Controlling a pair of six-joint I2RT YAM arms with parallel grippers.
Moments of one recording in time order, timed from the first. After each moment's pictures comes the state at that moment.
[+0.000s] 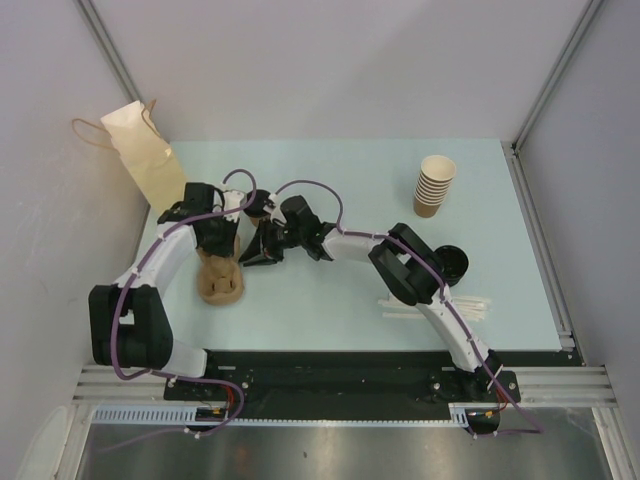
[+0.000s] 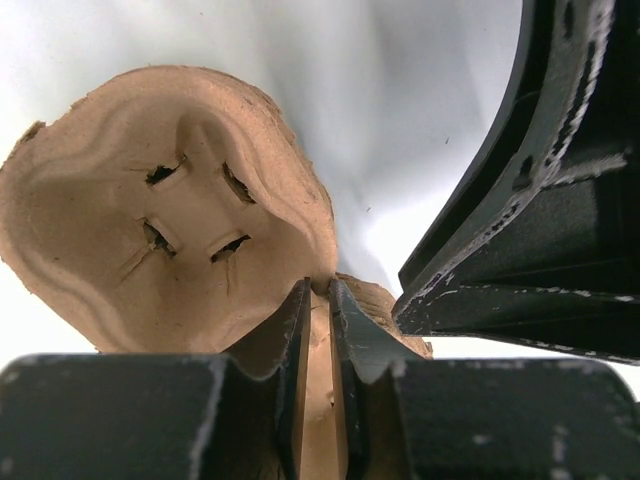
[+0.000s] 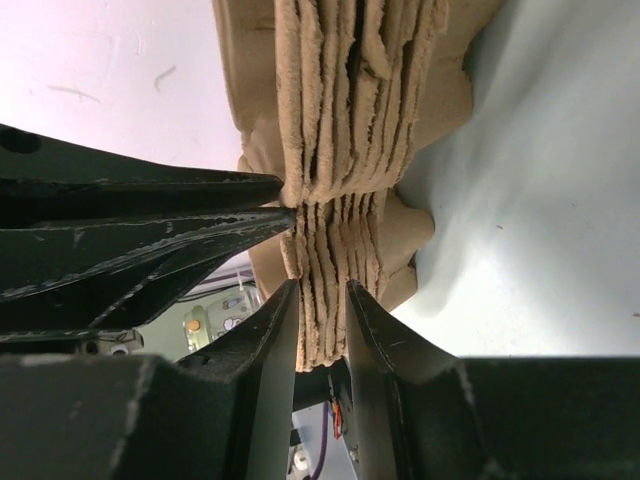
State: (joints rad) left arm -0.05 1.43 1.02 -0.68 0.17 0.27; right arm 0.86 2.40 1.73 0.27 -0.69 1.15
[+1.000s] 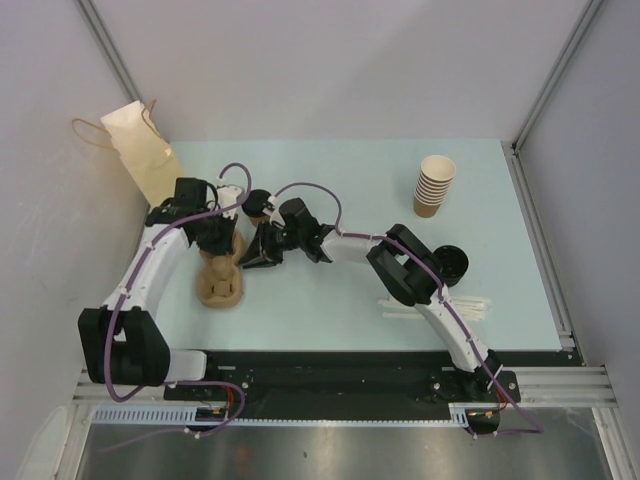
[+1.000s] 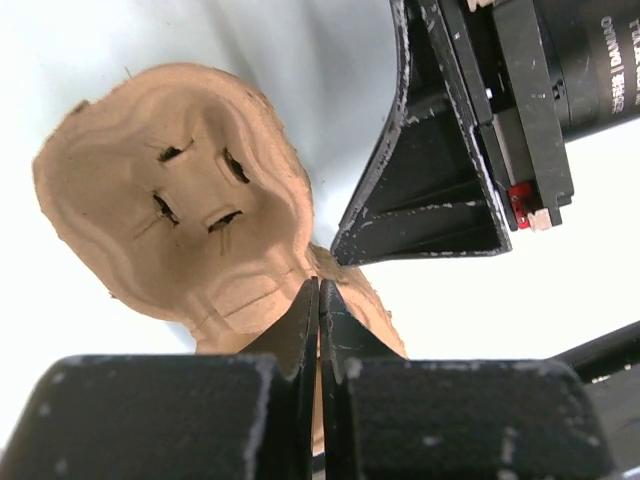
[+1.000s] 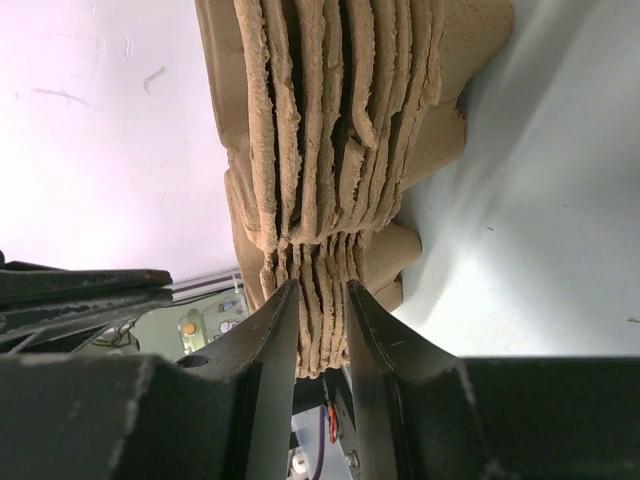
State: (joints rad) left arm -0.05 1.34 1.09 -0.83 0.25 0.29; right arm 0.87 2.42 1.73 0.27 -0.68 1.15
